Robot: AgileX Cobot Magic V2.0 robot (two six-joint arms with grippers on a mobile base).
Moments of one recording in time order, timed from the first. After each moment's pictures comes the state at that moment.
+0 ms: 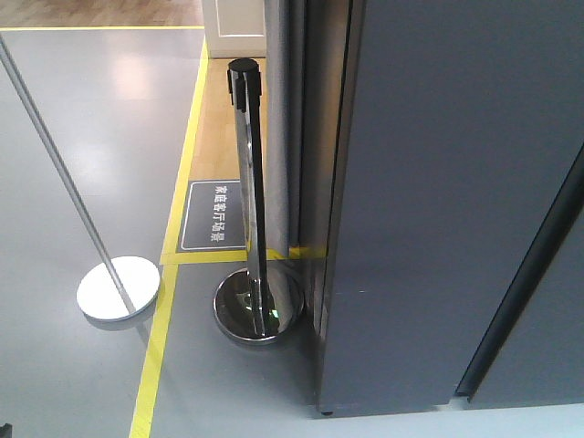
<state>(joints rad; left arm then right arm) -0.15 0.50 -0.24 -0.04 0.22 0.20 -0.05 0.41 -0.35 0.25 0.30 -0.21</state>
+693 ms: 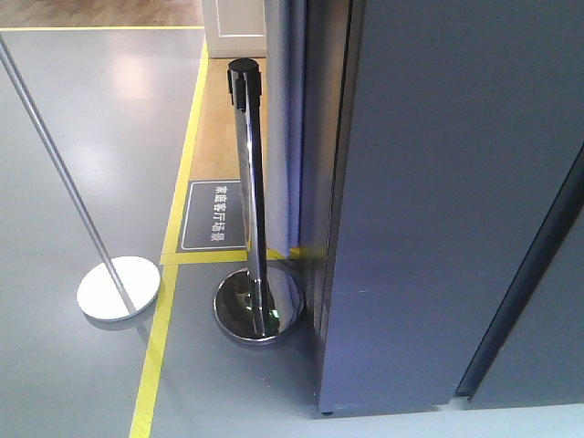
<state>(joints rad) -0.04 0.15 0.02 -0.02 0.09 0.01 -0.05 0.41 -0.35 0.25 0.30 -0.21</state>
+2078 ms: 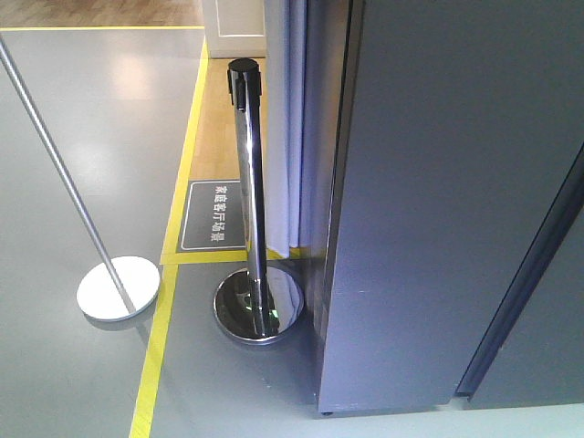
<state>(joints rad) -0.03 -0.01 0.03 0.12 0.26 -0.21 -0.05 0.41 -0.35 0.25 0.30 -0.21</state>
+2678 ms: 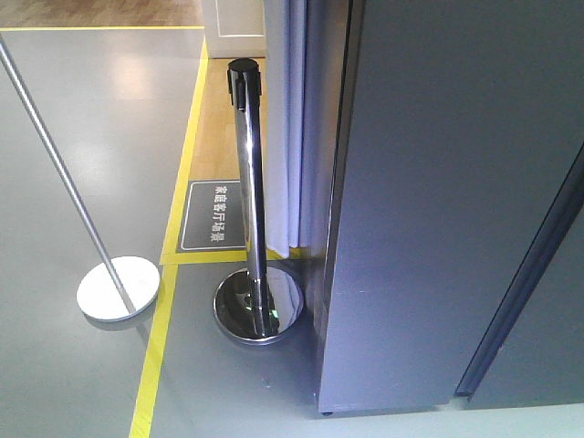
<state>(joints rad) -0.03 -0.01 0.03 0.12 0.26 -0.21 -0.05 0.39 -0.33 0.22 0.29 -0.21</state>
